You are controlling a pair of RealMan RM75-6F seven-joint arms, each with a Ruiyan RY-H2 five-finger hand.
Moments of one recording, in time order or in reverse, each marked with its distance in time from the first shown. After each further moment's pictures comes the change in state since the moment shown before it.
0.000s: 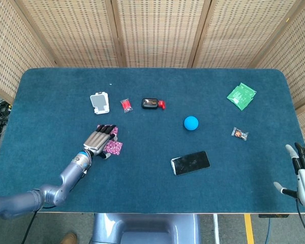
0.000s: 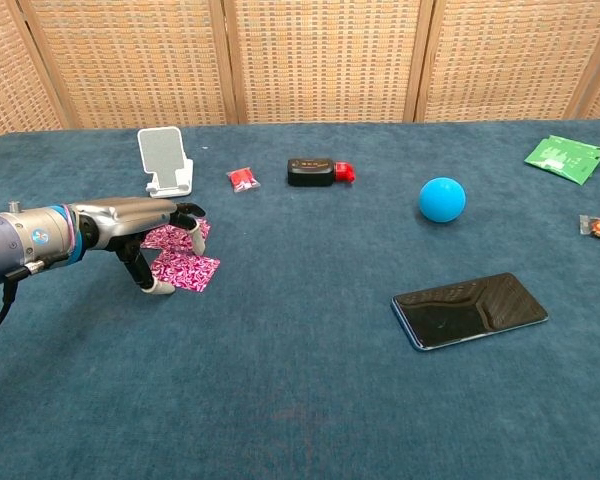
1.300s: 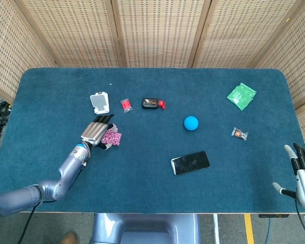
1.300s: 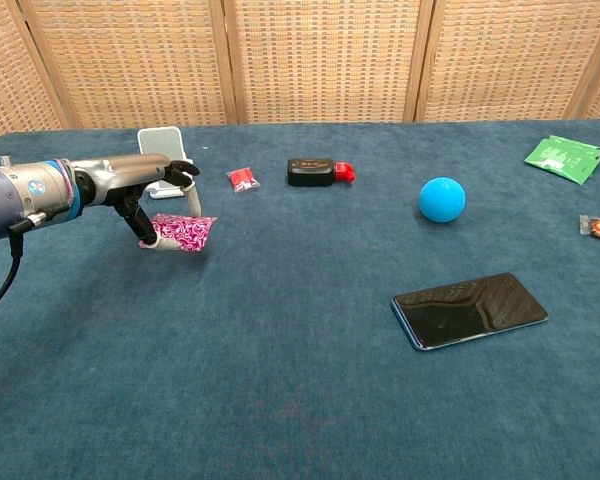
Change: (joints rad) left arm -0.021 0.056 -0.083 -0.046 -0.096 0.019 0.010; right arm 0.001 0.001 -0.005 -0.005 -0.010 0.000 -0.001
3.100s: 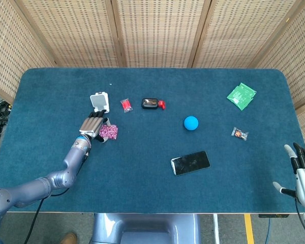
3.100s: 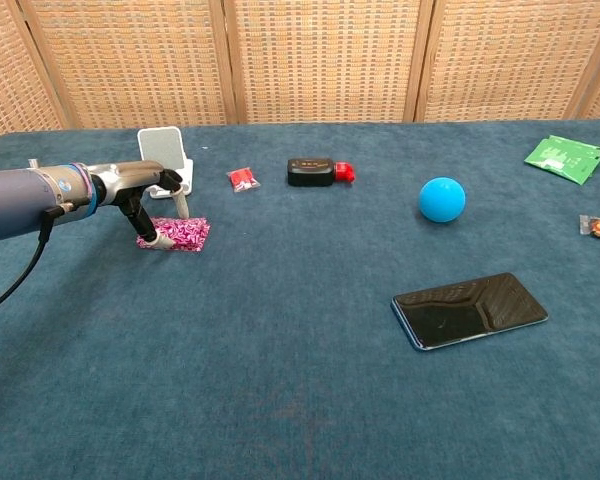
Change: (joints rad) left arm -0.080 -0.109 -0.011 0.234 -0.213 -0.086 0.051; right arm 0.008 -0.008 0.004 0.009 0.024 -0.019 -0.013
